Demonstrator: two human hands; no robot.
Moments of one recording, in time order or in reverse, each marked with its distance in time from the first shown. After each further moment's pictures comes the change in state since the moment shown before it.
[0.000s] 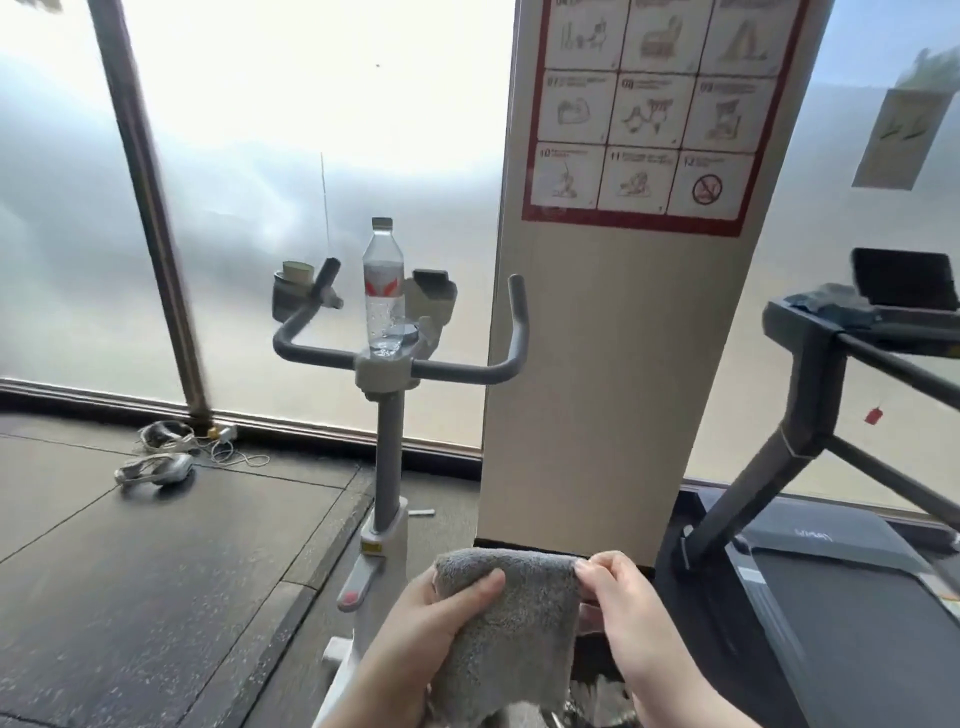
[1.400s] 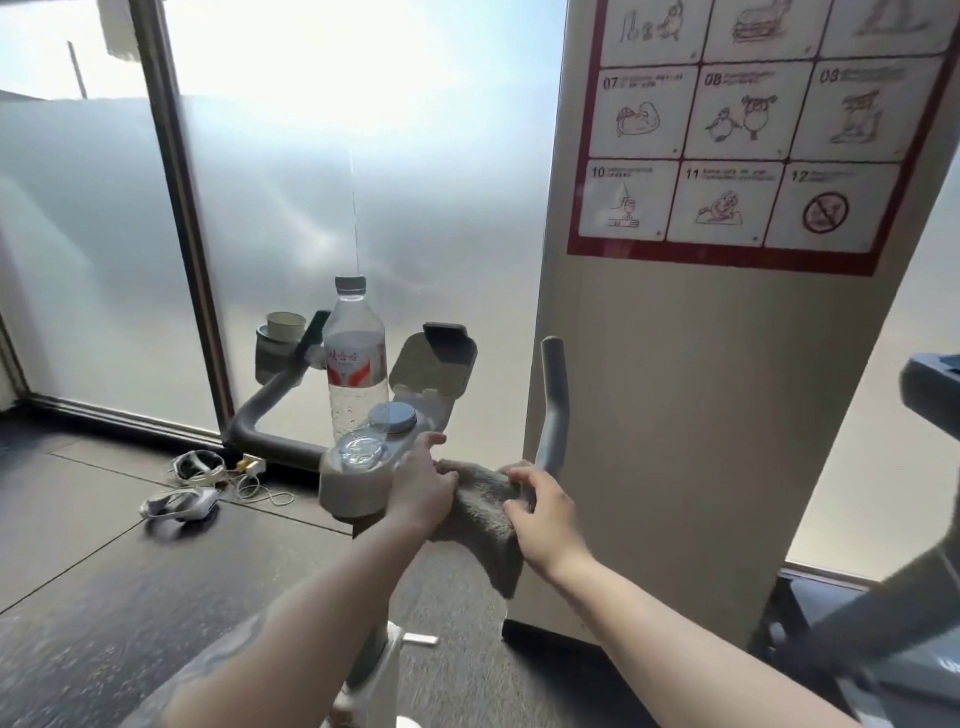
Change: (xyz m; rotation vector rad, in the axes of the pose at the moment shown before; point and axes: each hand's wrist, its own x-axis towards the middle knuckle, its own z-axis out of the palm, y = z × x) left_hand 0.361 0.121 -0.056 0.790 0.538 0.222; right_hand 0.341 -0.083 0.082 -0.328 -0.102 -0.396
